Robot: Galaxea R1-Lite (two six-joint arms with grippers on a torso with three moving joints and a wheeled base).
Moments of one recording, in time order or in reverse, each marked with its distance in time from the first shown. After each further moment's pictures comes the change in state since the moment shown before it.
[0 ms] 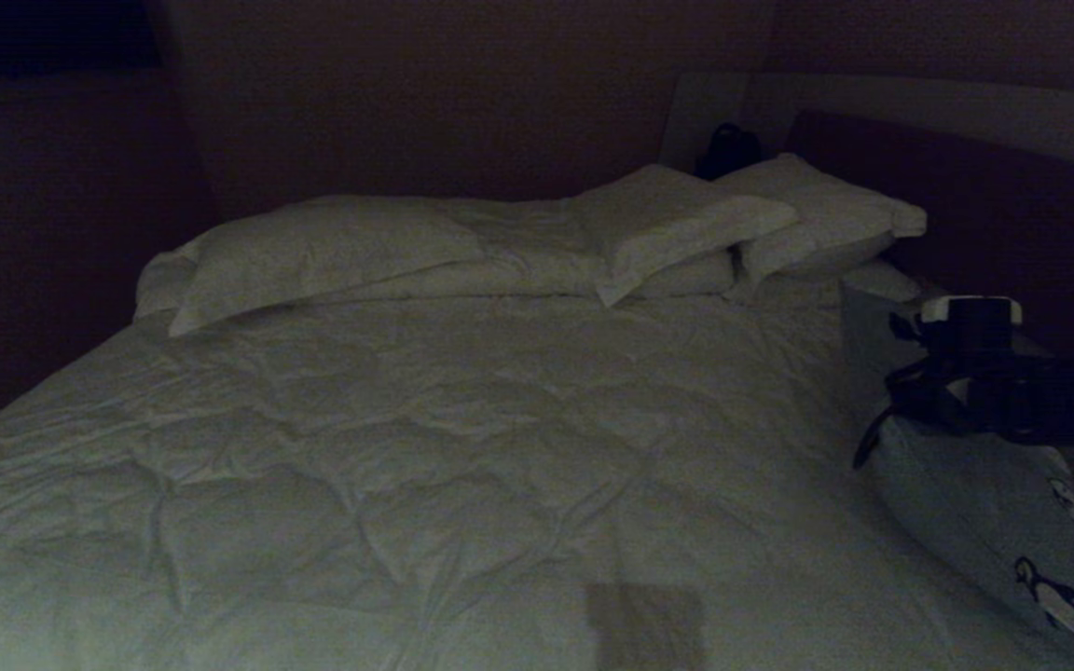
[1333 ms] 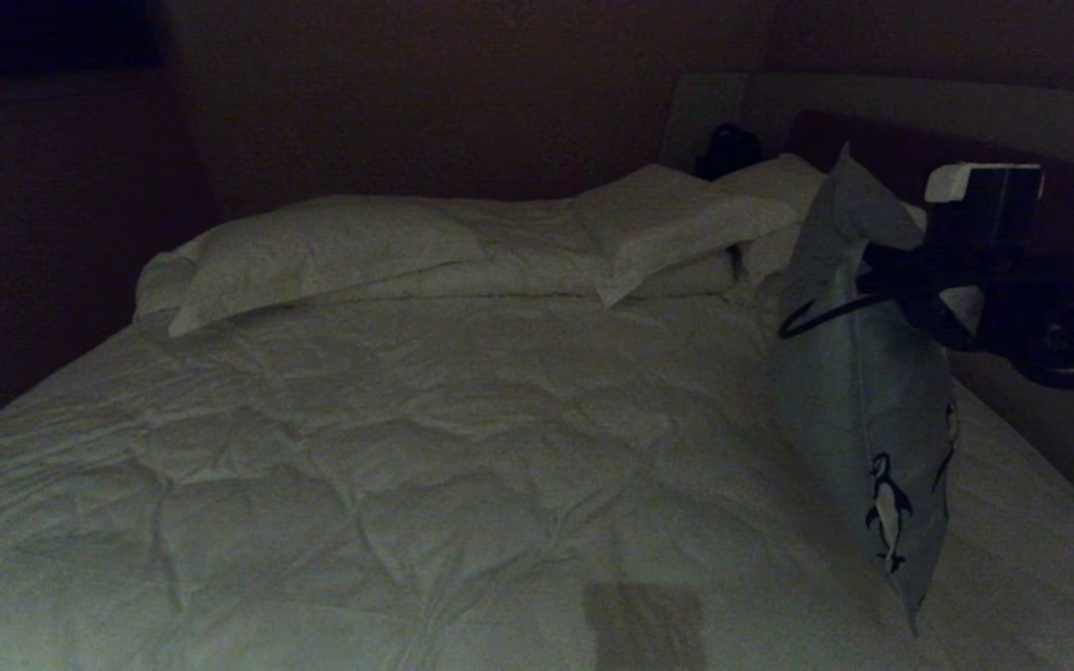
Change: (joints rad) left arm 0.000 0.000 0.000 0.000 0.000 0.000; right arm 0.272 -0.260 -0.079 -0.002 -0.089 0.450
